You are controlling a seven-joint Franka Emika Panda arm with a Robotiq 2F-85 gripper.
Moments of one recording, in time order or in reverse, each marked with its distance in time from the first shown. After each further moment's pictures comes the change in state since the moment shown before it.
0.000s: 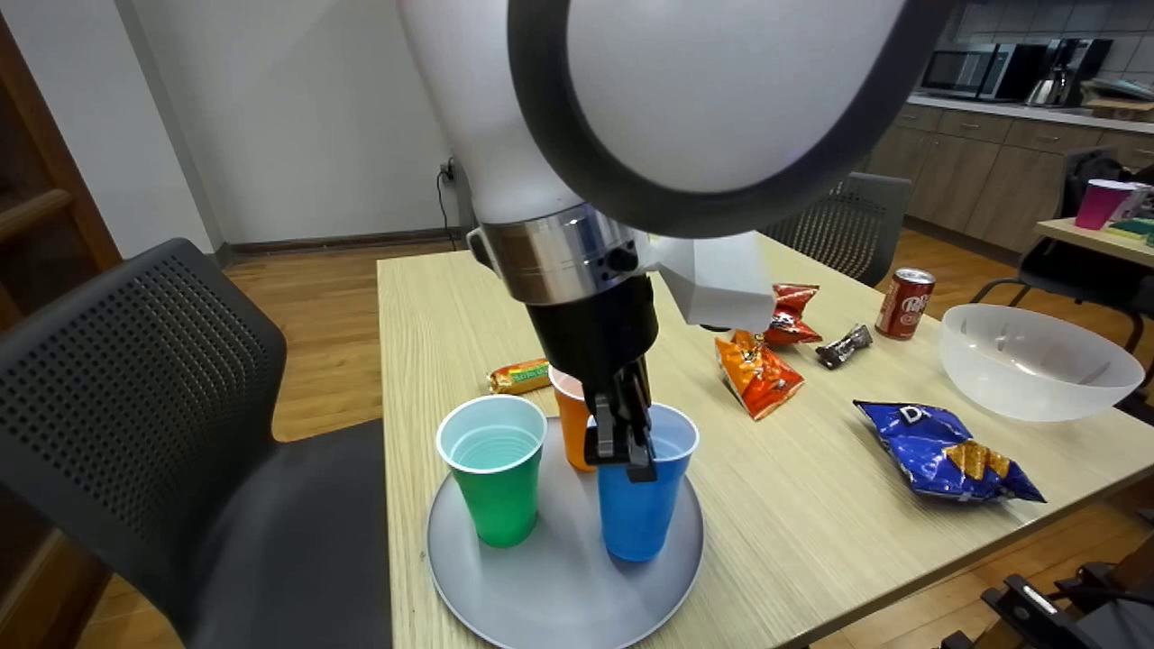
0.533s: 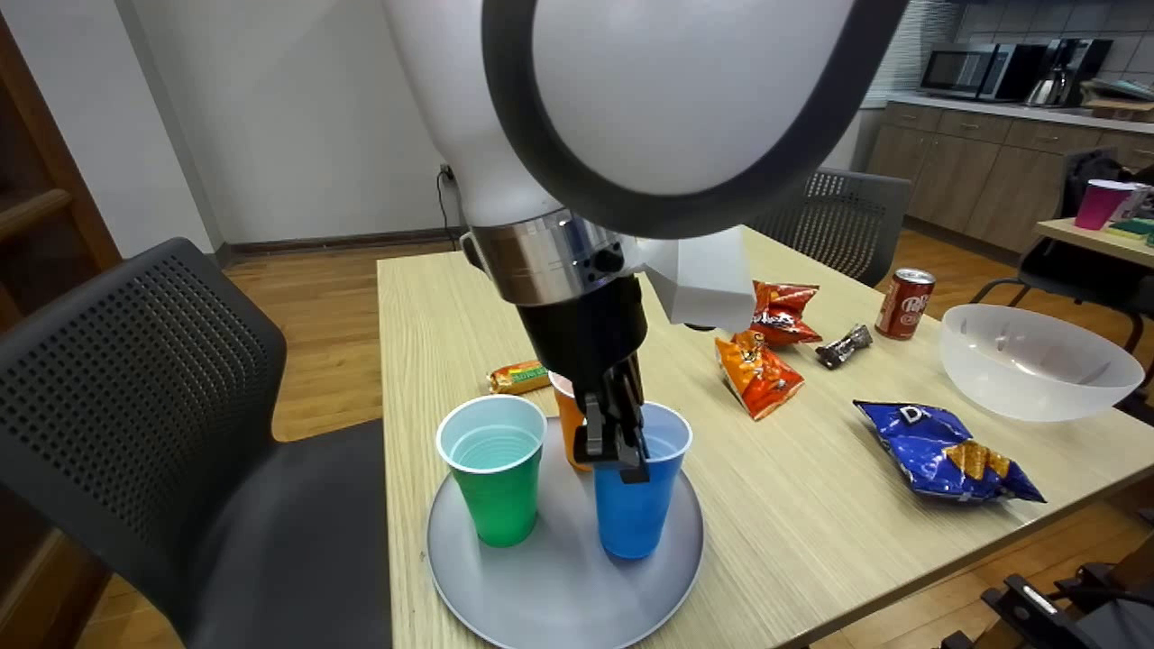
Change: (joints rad) arm 0.000 0.027 0.000 0.035 0.000 -0.022 -0.001
